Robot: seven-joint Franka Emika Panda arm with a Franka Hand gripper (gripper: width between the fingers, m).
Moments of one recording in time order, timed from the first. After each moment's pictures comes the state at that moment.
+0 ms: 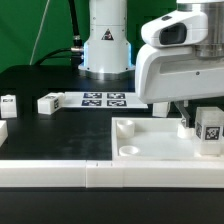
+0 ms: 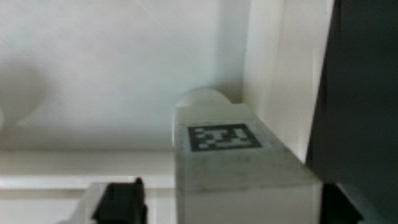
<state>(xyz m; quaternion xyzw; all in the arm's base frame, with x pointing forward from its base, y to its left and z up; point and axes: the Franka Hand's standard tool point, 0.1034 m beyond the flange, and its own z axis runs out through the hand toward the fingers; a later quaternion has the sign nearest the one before) 0.634 0.118 0.072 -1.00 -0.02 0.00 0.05</state>
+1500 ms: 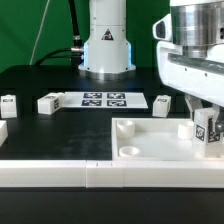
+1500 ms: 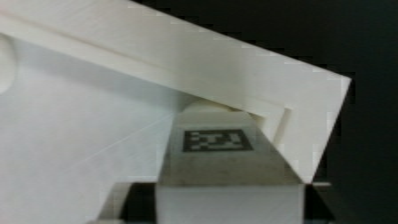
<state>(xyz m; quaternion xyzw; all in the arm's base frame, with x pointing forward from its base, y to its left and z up) 0.634 0.118 0.070 -0.78 0.62 0.02 0.06</state>
